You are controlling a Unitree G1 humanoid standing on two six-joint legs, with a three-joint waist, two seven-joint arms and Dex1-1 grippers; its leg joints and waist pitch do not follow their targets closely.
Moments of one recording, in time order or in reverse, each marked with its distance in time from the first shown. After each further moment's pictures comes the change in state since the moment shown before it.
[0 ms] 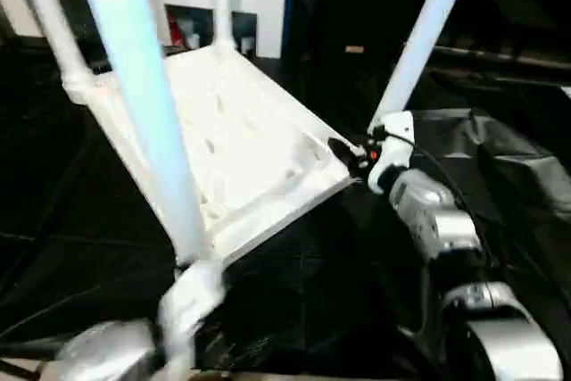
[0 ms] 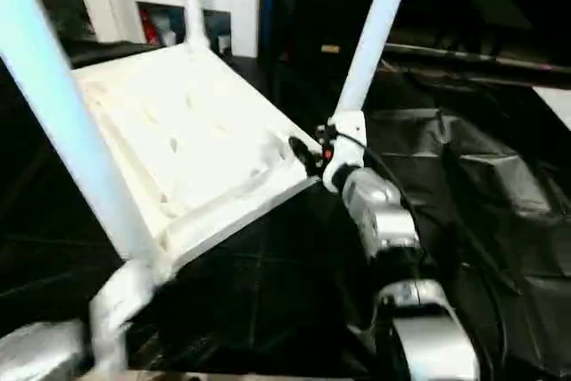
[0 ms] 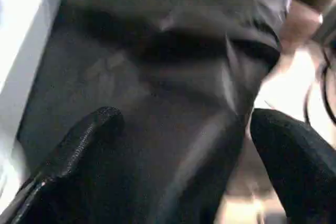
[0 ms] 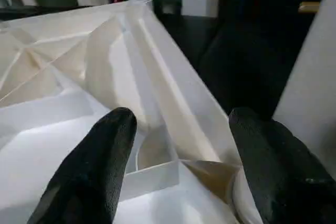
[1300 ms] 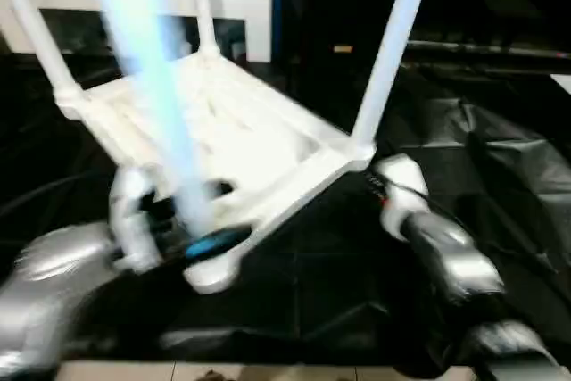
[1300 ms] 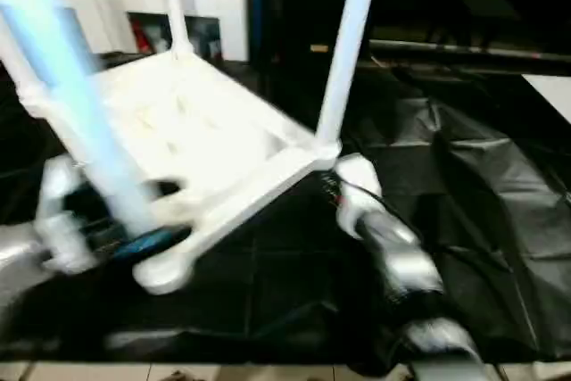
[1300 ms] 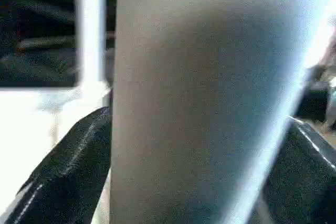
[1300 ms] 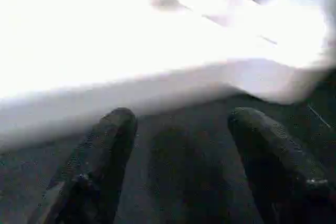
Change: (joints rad) left arm -0.565 -0.097 0.093 0.298 -0.309 0.075 -0.088; right arm 0.137 -0.012 0.116 -0.048 -0.123 0.007 0.022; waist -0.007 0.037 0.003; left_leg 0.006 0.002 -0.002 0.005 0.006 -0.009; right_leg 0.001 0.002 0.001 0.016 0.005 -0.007
